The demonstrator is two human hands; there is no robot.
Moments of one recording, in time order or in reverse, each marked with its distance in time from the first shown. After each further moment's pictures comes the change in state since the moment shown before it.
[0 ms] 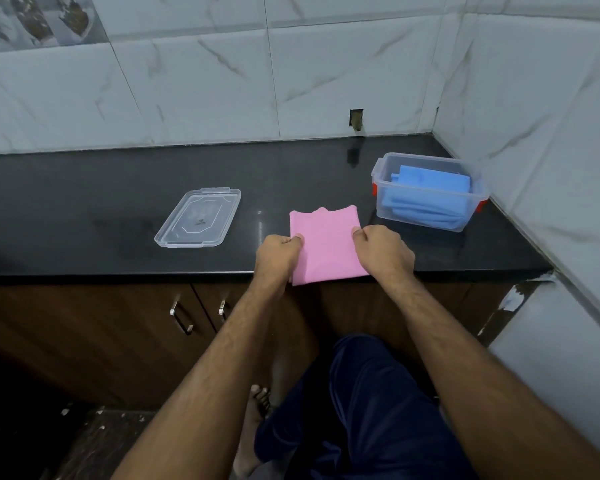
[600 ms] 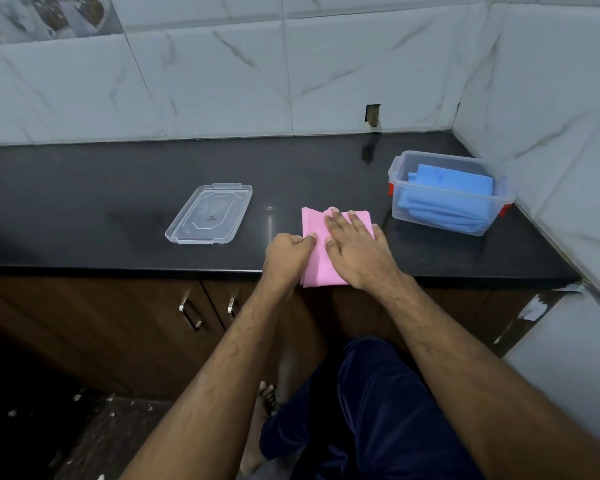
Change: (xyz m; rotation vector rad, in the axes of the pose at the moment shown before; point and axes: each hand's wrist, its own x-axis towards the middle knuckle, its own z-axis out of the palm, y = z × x) left_hand -0.004 0.003 -0.006 0.037 -0.013 0.056; right_hand -0.005 -0.028 0.023 -0.200 -0.157 -0.501
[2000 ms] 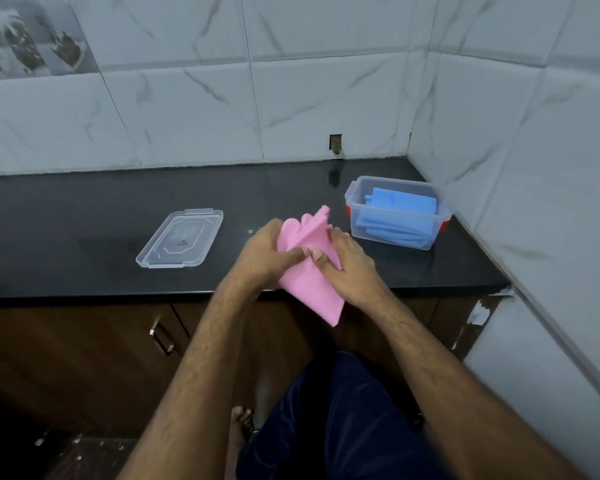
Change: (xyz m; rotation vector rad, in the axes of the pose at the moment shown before) left_hand -0.038 0.065 -0.018 0.133 -0.202 0.284; right_hand -0.041 0.033 -0.034 0.465 0.151 0.064
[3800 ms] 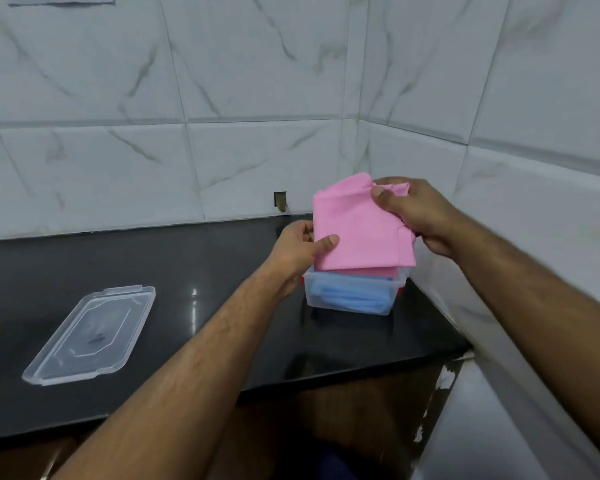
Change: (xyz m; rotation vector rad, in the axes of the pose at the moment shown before) left_hand 0.149 0.088 0.078 -0.567 -0.231 0.082; right_hand 0.087 0.018 -0.223 0.417 0.303 0.137
